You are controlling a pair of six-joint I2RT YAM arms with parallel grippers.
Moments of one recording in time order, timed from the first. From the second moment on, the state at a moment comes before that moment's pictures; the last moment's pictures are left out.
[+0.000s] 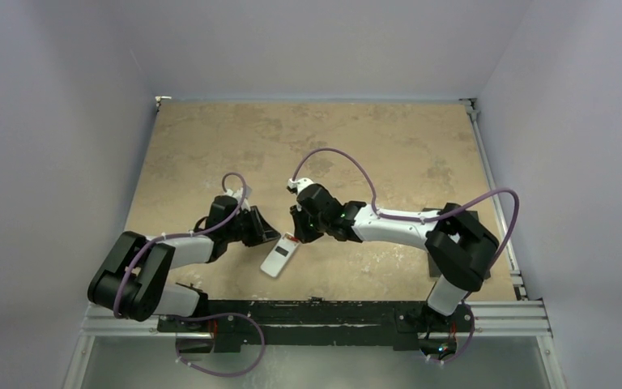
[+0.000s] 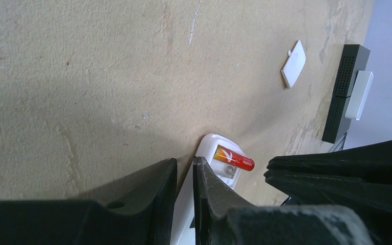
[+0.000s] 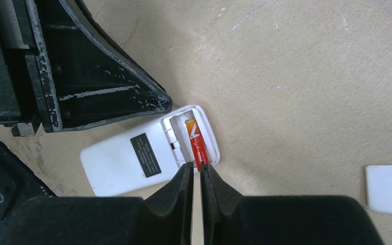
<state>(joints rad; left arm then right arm) -0.34 1.38 0.31 0.34 0.43 -0.78 0.97 1.69 1.02 -0.15 0.01 0.46</state>
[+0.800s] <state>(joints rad) -0.34 1.19 0.23 0.19 0.40 -0.78 0.97 1.65 1.00 -0.16 0.03 0.47</state>
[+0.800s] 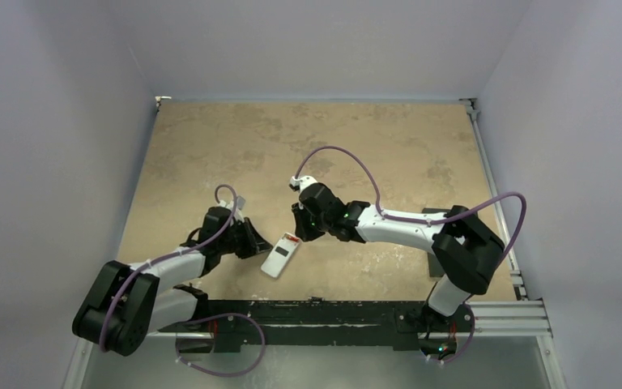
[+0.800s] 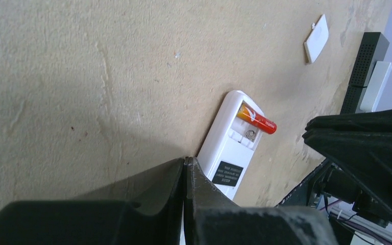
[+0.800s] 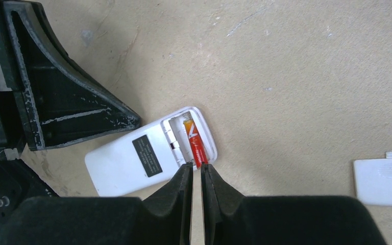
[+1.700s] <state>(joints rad) -0.34 0.94 0.11 0.13 0.44 -0.84 0.97 1.65 0.97 -0.16 0.04 0.47</state>
